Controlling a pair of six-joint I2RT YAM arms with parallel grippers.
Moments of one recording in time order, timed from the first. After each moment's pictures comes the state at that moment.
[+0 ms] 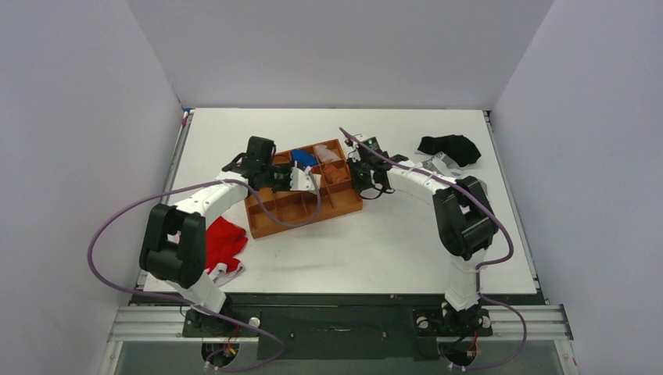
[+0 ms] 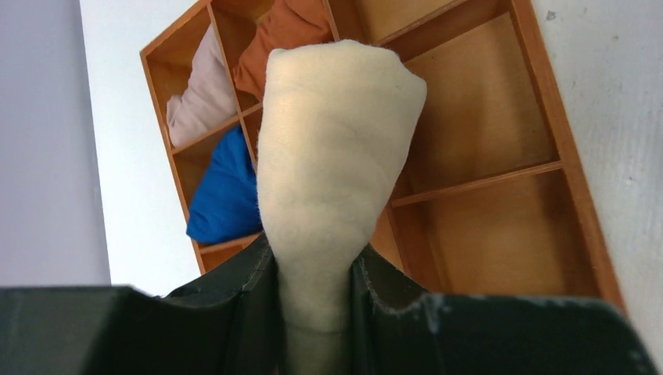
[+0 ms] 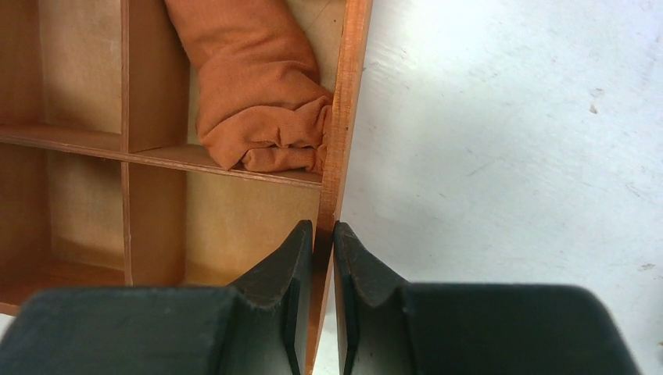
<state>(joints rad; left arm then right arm) -0.32 1.61 1.09 -0.32 0.55 1.24 0.53 1.94 1.35 -0.32 -0.04 0.14</state>
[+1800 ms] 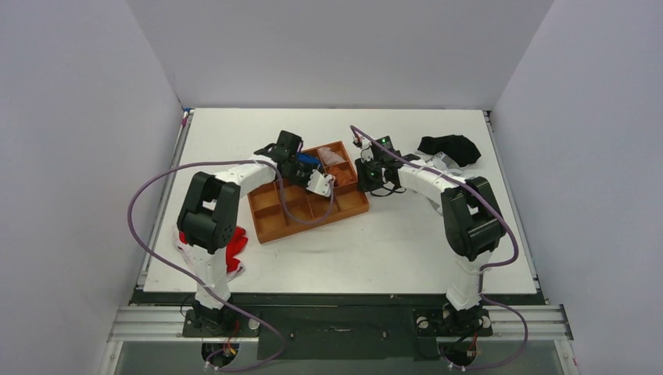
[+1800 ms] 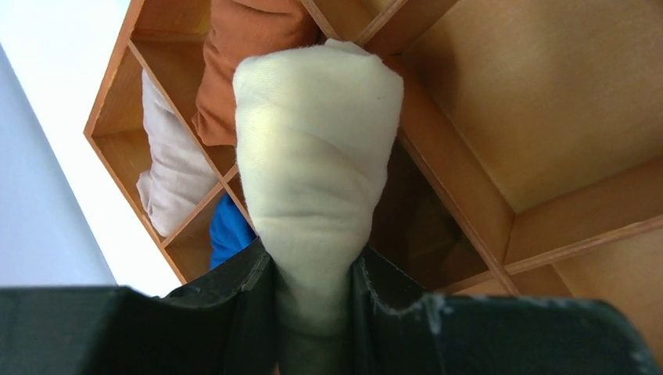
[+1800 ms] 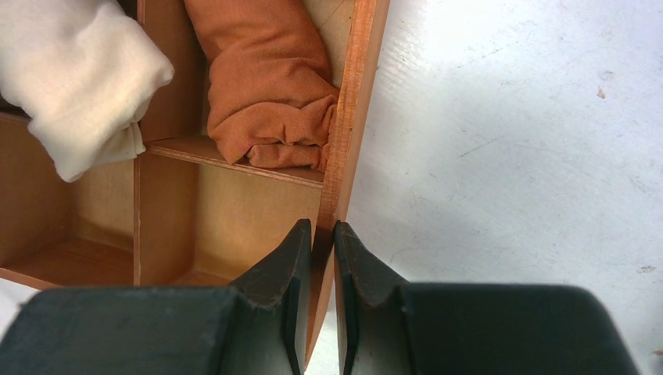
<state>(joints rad) -0.41 1.96 1.34 -0.36 0.49 1.53 0.45 1.90 1.29 -0.33 -0.21 0.07</state>
